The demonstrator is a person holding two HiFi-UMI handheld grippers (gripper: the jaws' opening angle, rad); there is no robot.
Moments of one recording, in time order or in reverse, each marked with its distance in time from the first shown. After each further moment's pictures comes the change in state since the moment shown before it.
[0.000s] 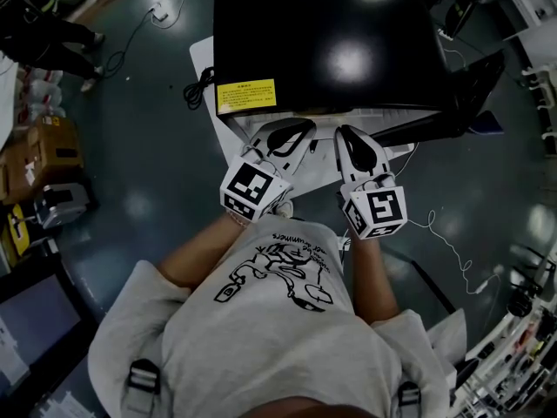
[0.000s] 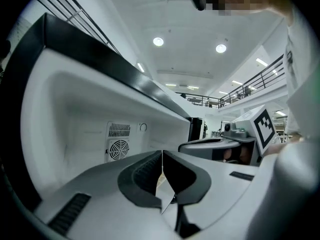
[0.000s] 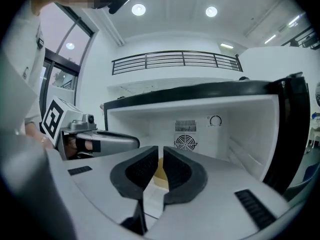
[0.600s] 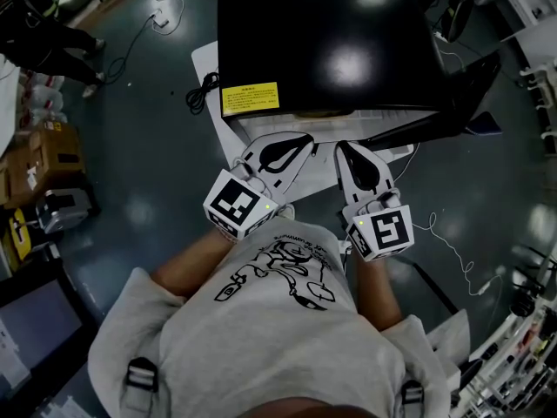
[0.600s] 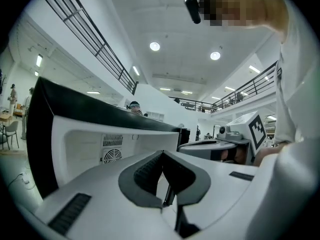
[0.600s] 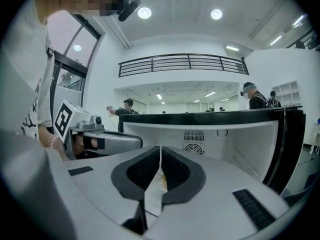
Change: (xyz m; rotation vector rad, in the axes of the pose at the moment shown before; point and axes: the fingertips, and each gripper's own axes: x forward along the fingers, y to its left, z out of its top) left arm -0.036 -0.022 0.034 -0.003 -0.050 -0.086; right arm -0.030 0.035 0.029 -0.044 -0.020 0.077
